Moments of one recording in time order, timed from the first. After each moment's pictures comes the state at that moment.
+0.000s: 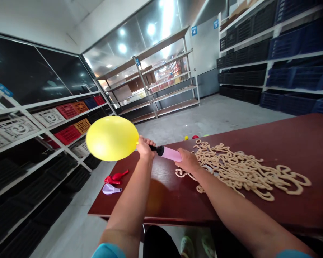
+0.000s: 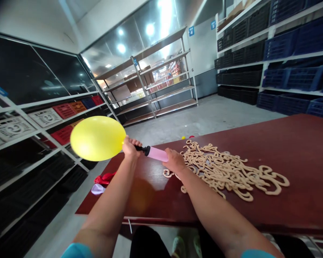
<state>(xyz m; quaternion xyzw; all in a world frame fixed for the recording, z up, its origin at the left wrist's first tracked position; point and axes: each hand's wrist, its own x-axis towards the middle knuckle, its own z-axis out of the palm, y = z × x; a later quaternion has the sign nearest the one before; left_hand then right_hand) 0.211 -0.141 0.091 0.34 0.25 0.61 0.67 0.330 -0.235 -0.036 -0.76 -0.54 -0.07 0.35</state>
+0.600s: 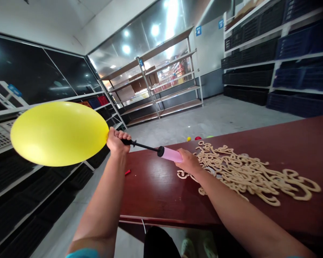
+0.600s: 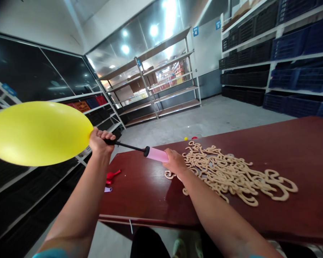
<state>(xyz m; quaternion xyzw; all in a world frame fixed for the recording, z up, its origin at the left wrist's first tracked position) 0.132 -0.128 0.173 0.41 0.17 0.65 0.62 0.327 -0.236 -0.031 -0.72 -0.56 -0.04 0.40</state>
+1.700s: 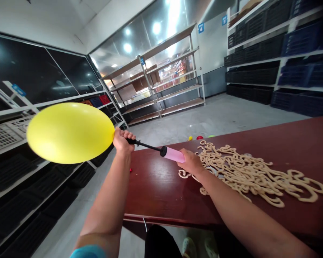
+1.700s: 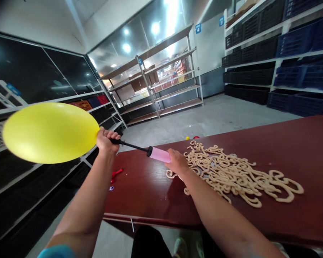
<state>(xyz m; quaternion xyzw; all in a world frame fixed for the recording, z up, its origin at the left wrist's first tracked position) 0.141 -0.123 0.163 0.40 0.17 0.64 0.63 0.326 -0.233 -0.037 -0.73 -0.55 -0.08 0.40</state>
